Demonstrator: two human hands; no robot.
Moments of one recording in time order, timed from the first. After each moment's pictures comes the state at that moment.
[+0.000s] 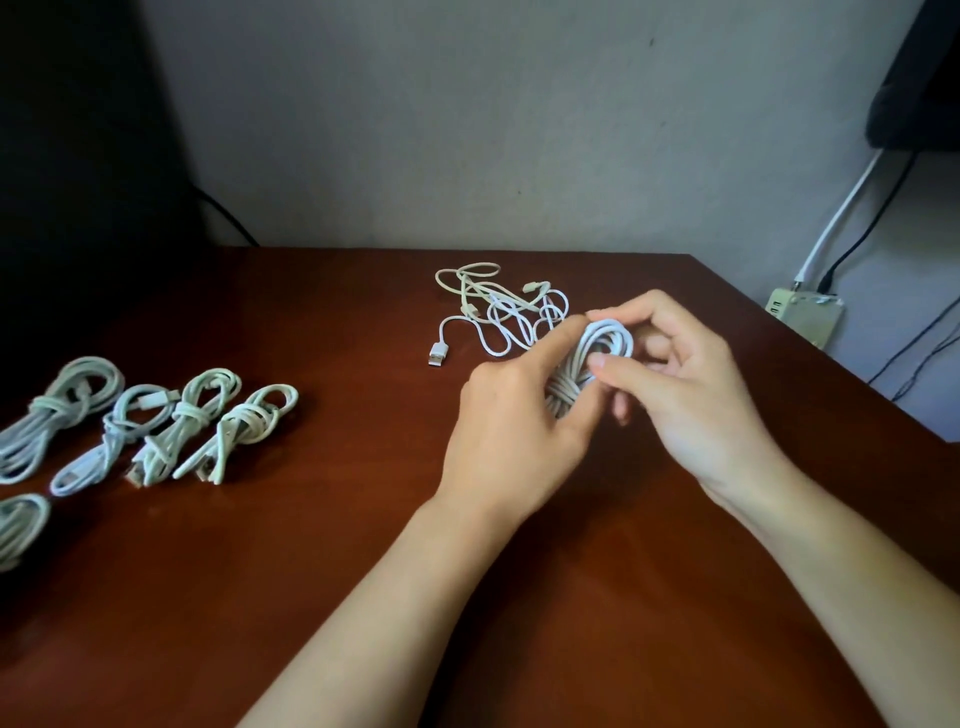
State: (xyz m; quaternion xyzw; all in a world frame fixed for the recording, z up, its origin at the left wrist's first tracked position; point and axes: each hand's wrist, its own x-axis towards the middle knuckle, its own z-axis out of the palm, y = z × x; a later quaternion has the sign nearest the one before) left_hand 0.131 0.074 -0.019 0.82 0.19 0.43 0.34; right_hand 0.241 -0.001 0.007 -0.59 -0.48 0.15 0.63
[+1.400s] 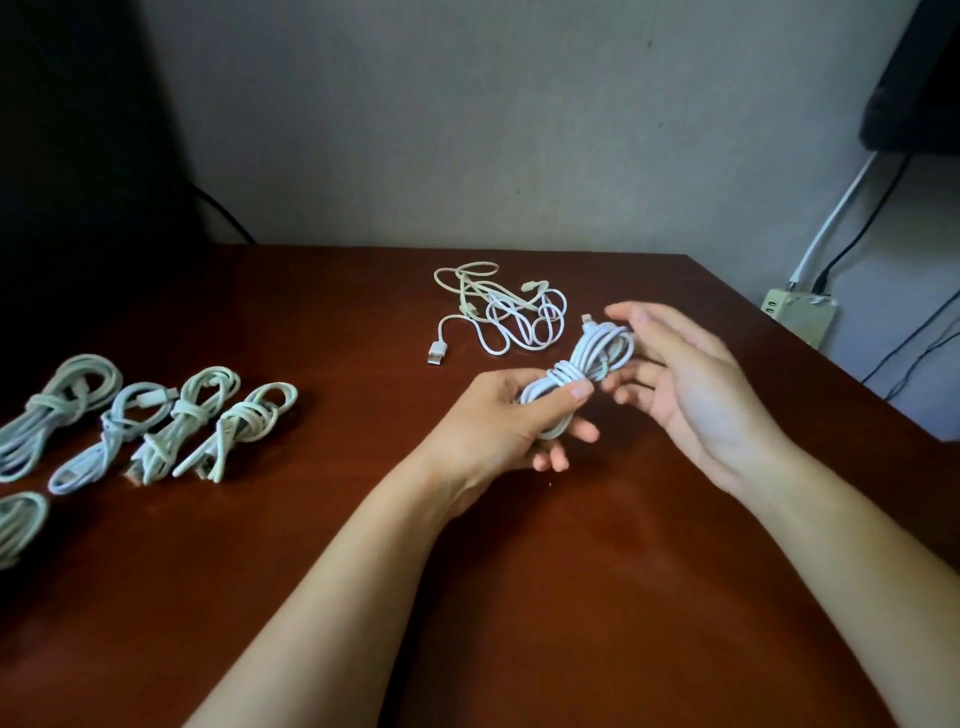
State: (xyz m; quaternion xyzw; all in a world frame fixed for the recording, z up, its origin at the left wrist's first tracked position) left_hand 0.125 0.091 -0.013 0.65 0.20 0.17 0.71; right_hand 0.256 0.003 0.006 -0.57 -0.34 0.29 0.69
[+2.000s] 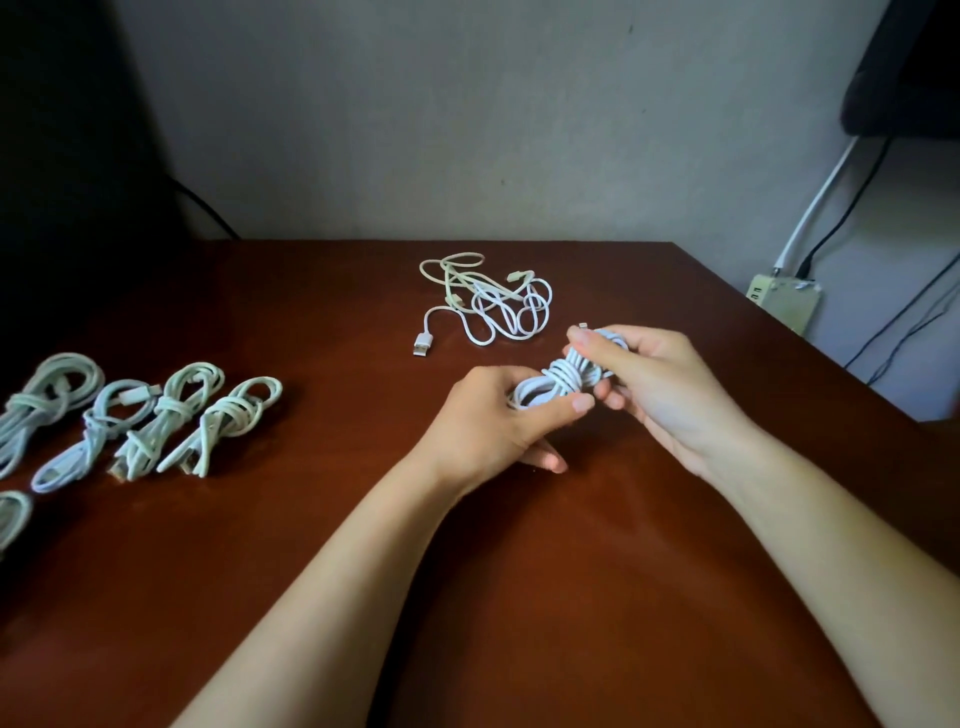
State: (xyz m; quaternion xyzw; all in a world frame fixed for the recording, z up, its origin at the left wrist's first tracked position) left_hand 0.130 0.089 -0.021 0.73 0.22 0.20 0.62; right_hand 0.259 0.005 -0.002 -0.66 -0.37 0.27 0.60
